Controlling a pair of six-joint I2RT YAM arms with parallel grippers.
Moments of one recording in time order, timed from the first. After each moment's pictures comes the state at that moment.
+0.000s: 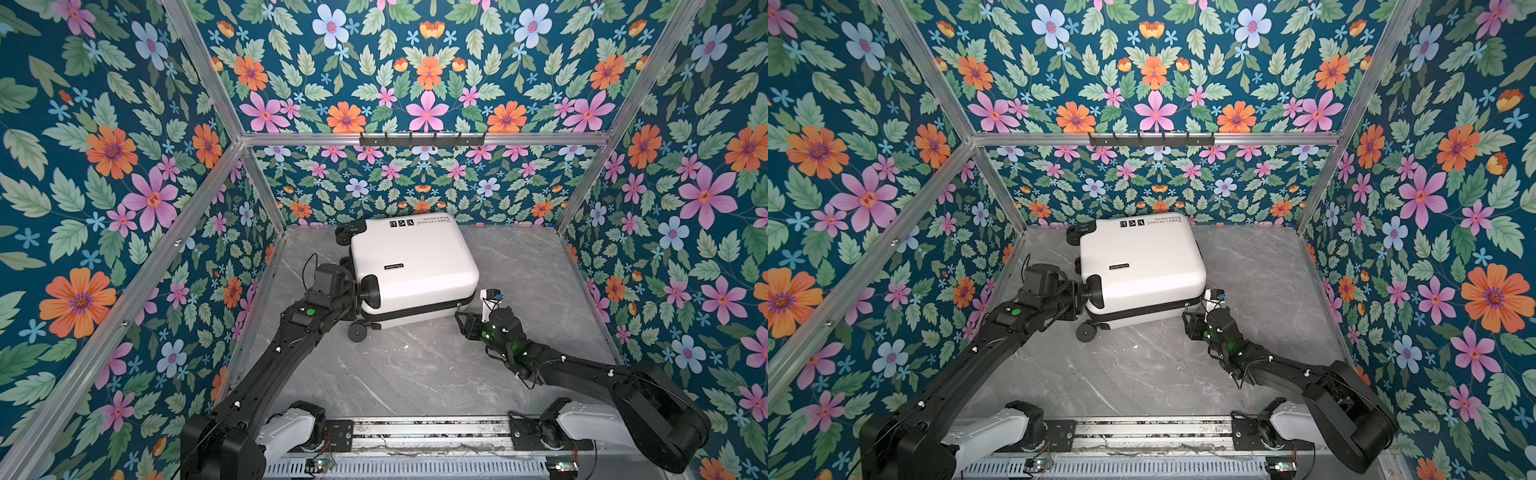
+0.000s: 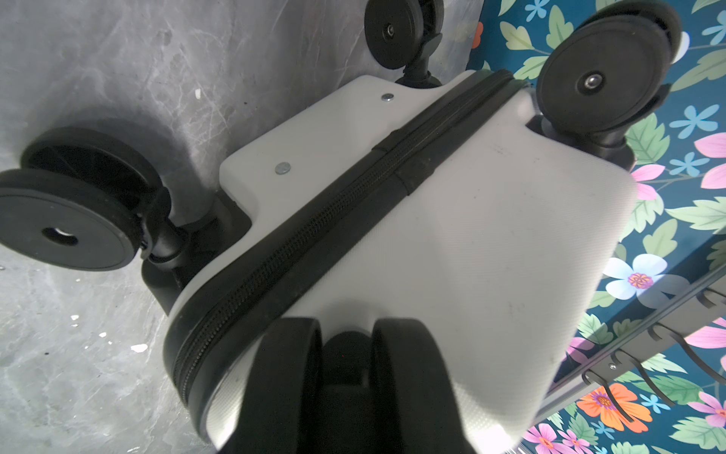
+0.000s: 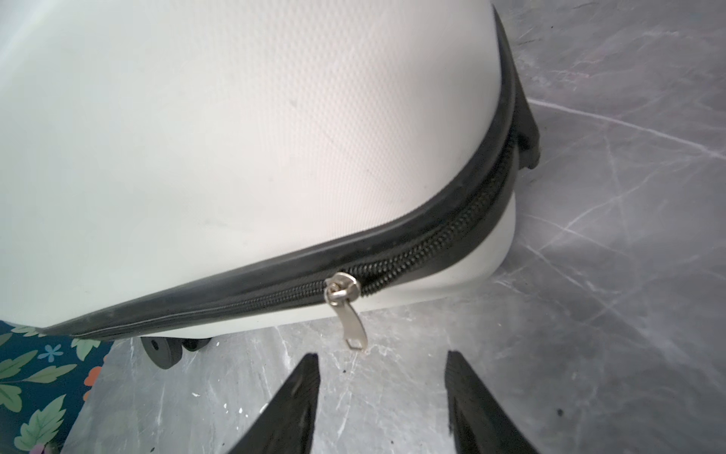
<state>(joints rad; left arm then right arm) -0.37 1.10 0.89 -0.51 0.06 -1.81 0.62 1.26 0.37 0.42 0.05 0.68</state>
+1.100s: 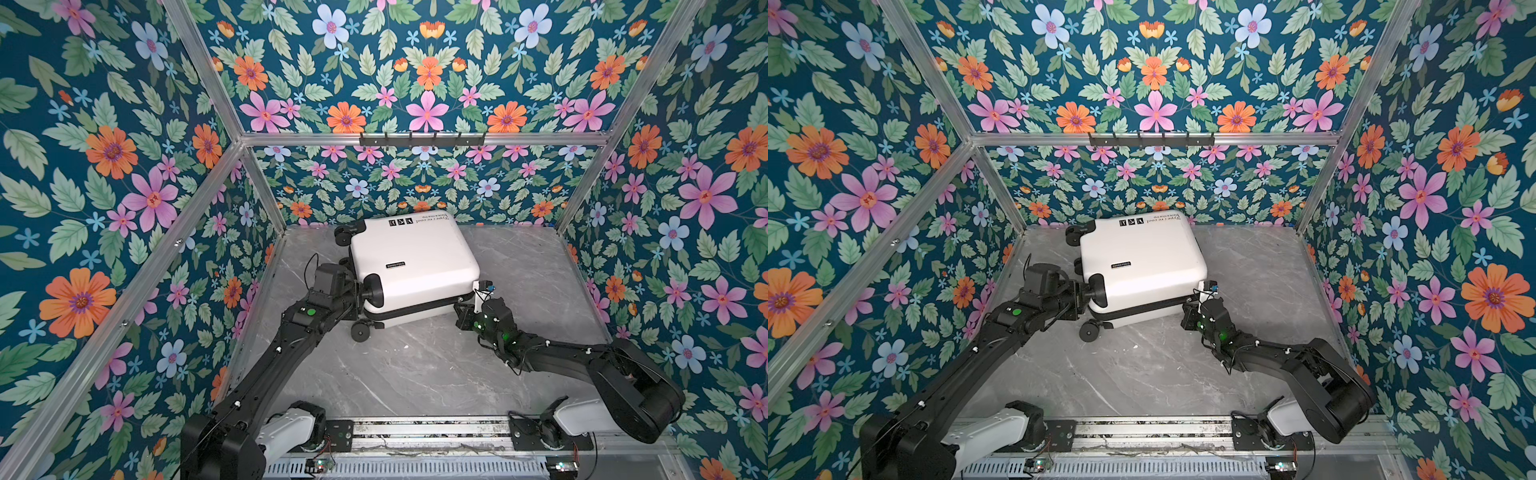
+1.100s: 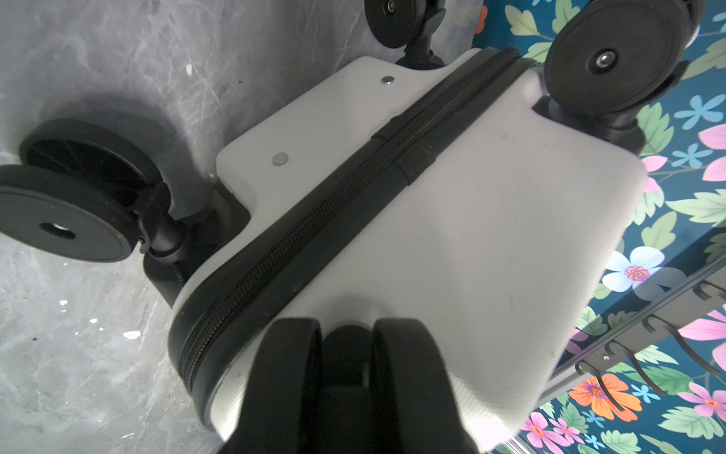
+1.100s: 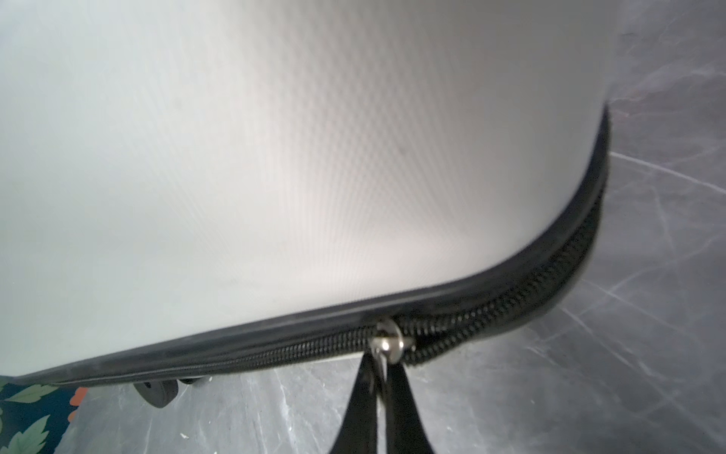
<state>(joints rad) -0.37 1.10 0.90 -0.50 0.08 -1.83 0.59 1.41 0.45 0.52 0.05 0.65</state>
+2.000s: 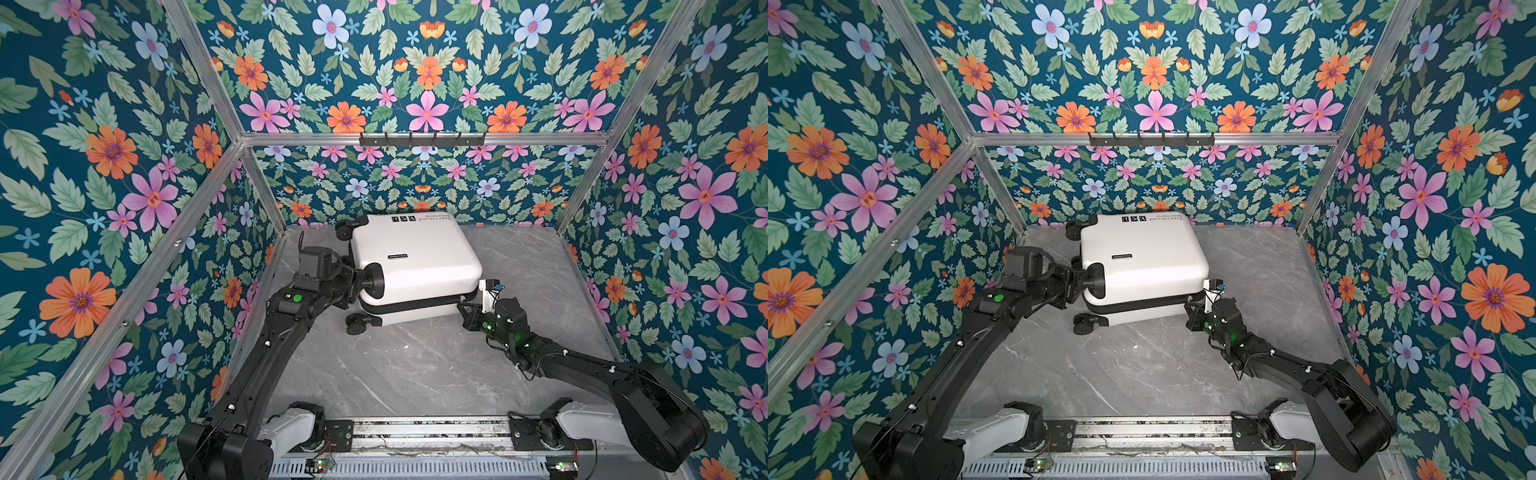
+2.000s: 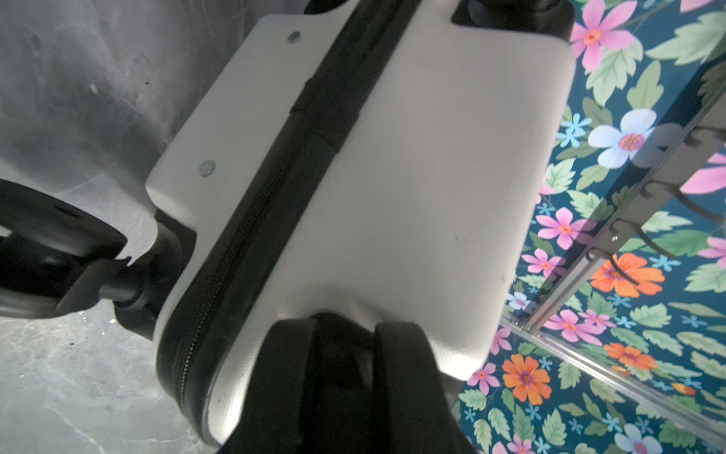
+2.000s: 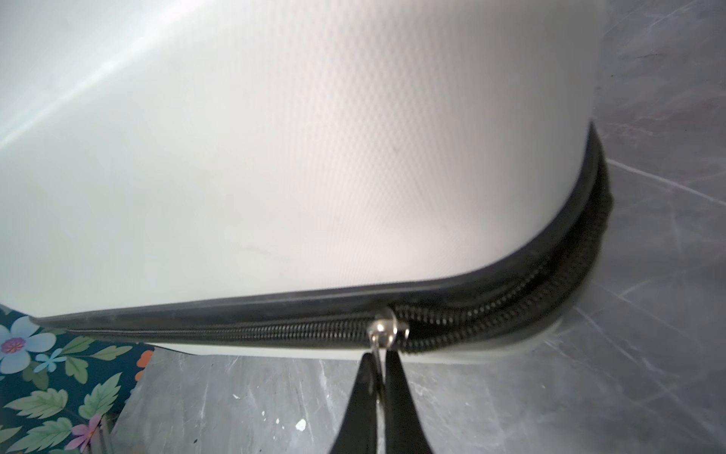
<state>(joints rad) -0.25 1.13 1.13 -0.67 0.28 -1.43 0.51 1.25 0.42 0.45 -0.11 0.63</state>
